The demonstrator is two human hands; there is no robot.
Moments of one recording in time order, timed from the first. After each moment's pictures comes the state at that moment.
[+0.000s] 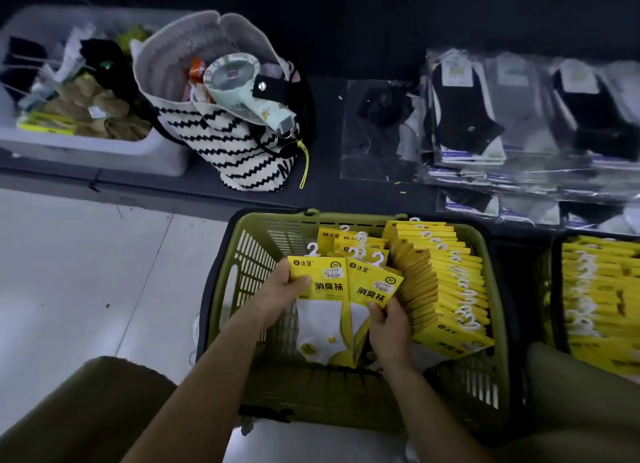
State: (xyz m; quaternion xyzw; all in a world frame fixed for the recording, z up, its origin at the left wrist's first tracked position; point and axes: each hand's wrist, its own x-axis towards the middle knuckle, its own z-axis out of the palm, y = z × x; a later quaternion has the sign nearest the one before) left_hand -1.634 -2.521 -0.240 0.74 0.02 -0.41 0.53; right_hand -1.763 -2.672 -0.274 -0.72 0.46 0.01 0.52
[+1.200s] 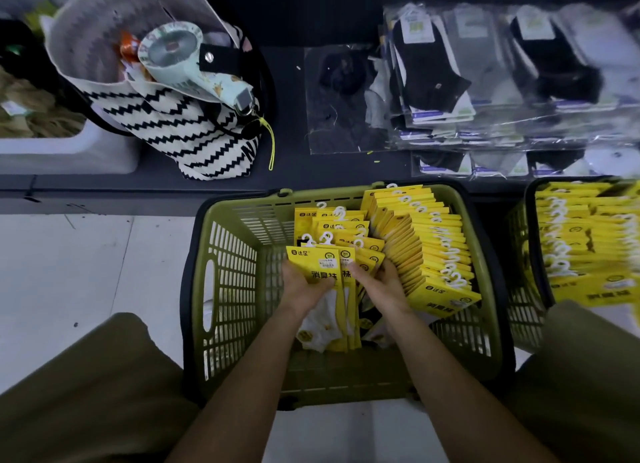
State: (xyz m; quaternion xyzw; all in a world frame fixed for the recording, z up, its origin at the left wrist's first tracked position) left_hand -1.669 -2.568 -0.282 0.79 0.05 -0.36 0.50; right_hand -1.749 -2.689 -0.272 -0.57 0.49 0.03 0.66
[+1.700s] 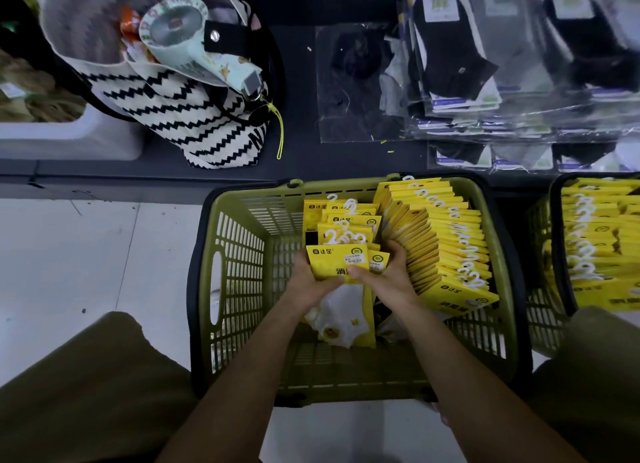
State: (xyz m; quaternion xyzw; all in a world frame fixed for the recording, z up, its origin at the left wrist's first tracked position) left_hand -1.662 -2.558 -0.295 0.75 0.02 -0.42 0.51; right_hand -1.742 -2.697 -0.291 -0.62 0.42 0.05 0.67
